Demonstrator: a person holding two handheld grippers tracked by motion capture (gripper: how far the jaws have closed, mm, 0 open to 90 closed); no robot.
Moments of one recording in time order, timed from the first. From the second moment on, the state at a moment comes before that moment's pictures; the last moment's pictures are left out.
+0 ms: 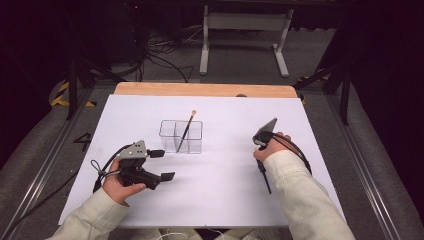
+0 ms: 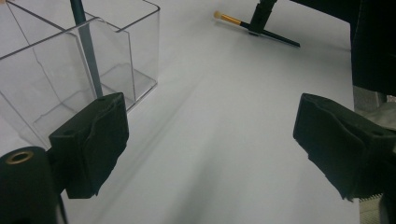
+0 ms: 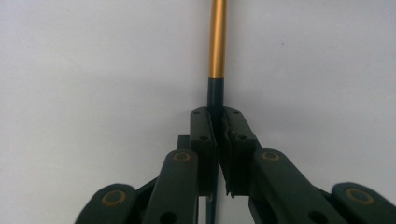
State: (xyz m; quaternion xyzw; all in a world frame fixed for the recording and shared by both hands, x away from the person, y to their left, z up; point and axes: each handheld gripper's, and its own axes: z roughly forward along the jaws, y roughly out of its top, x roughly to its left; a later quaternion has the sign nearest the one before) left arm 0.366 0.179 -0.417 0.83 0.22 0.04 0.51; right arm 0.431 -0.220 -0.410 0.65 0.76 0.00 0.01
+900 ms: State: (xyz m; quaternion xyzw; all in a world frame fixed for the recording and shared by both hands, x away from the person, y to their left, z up) left arm 0.362 0.196 -0.420 0.82 0.24 0.05 0.52; right arm 0.406 -0.241 -0.355 0.55 0.81 0.19 0.10
